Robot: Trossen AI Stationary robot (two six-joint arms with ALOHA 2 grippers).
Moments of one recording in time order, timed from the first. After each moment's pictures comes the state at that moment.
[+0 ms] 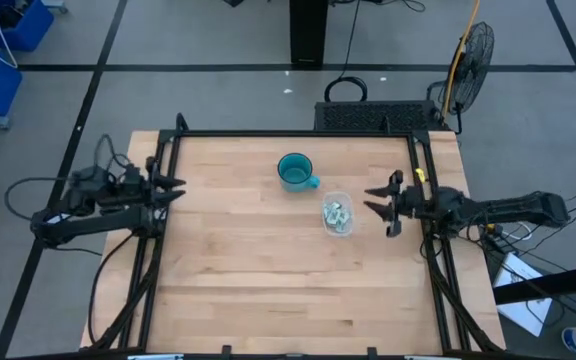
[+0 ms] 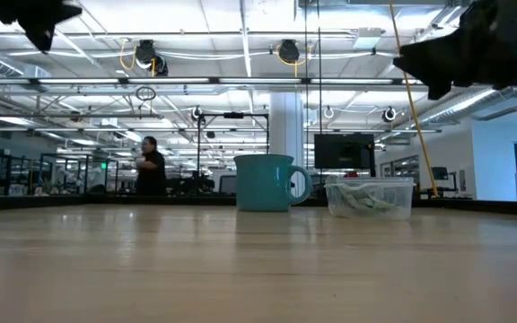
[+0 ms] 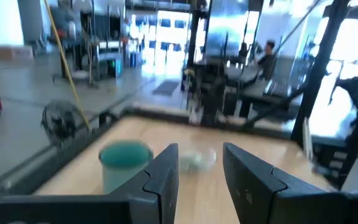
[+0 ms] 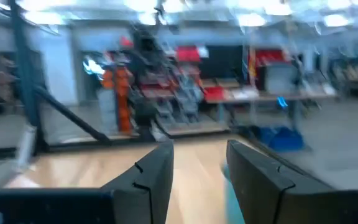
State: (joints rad) left arm 0.18 0.03 0.52 -0.49 0.07 -0.11; right arm -0.03 0.40 0.02 0.55 0.13 0.01
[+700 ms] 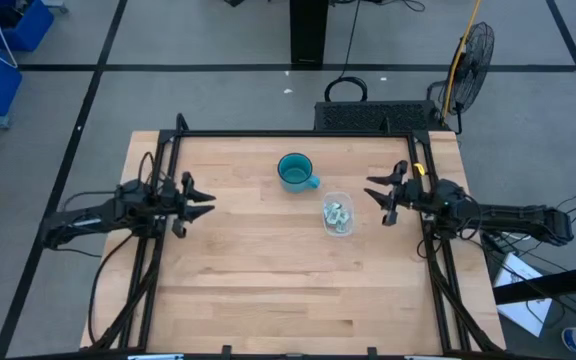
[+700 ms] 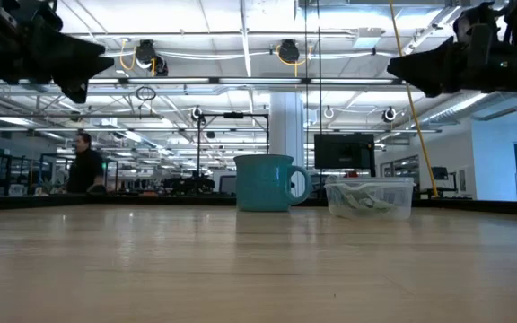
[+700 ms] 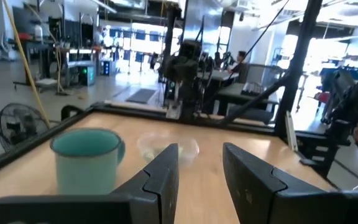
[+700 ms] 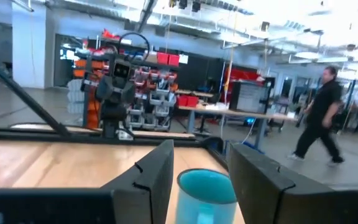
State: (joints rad) left arm 0.18 0.03 0.08 0.02 0.18 -0.14; right arm -0.24 0.40 0.02 0.58 0.00 -0.13
